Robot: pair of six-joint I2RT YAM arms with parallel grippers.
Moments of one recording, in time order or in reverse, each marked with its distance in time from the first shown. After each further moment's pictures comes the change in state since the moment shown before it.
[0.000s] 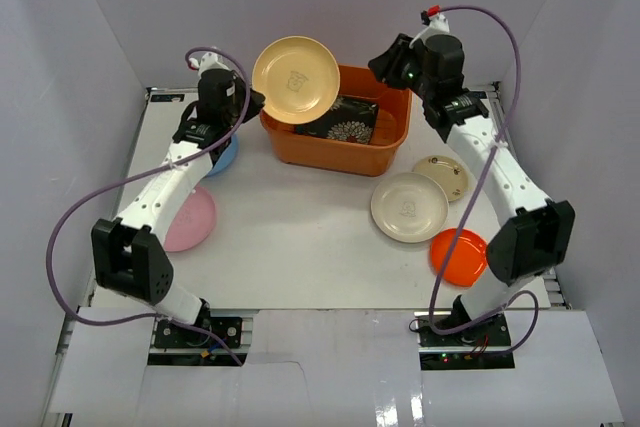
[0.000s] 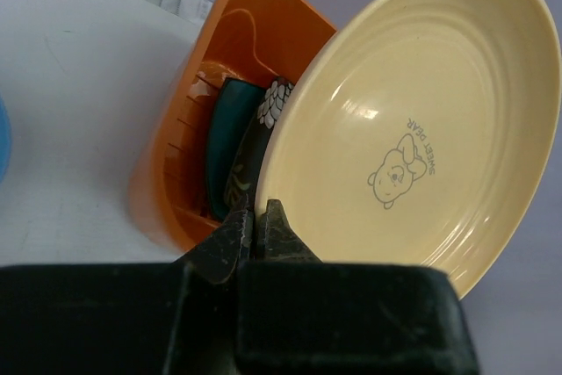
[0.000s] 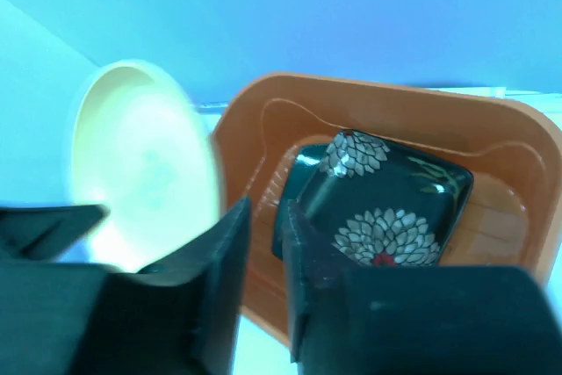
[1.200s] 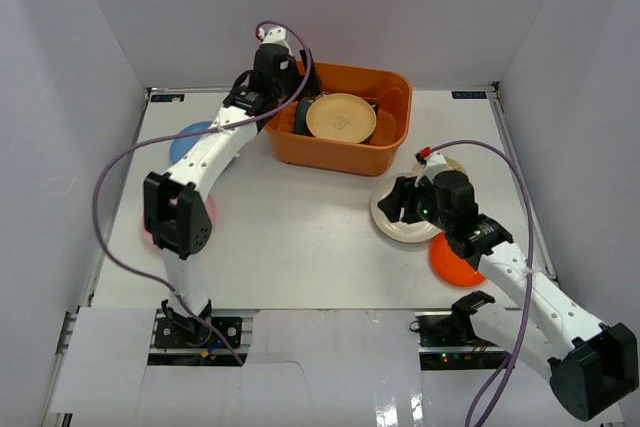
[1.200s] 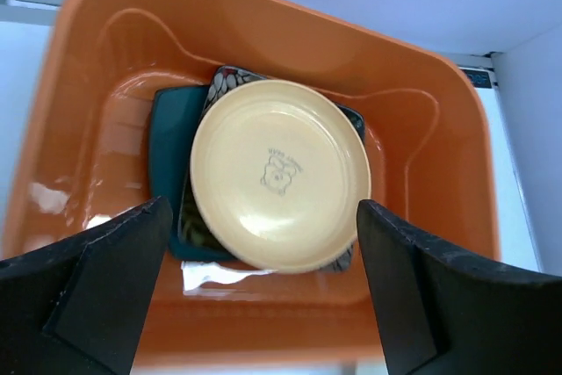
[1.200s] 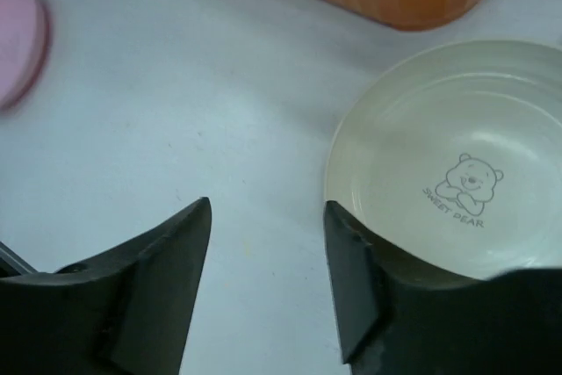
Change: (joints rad) left arm -0.158 0.504 0.569 -0.161 -0.023 0.238; right arm 0.110 -0.812 -1.056 -0.047 -0.045 -0.133
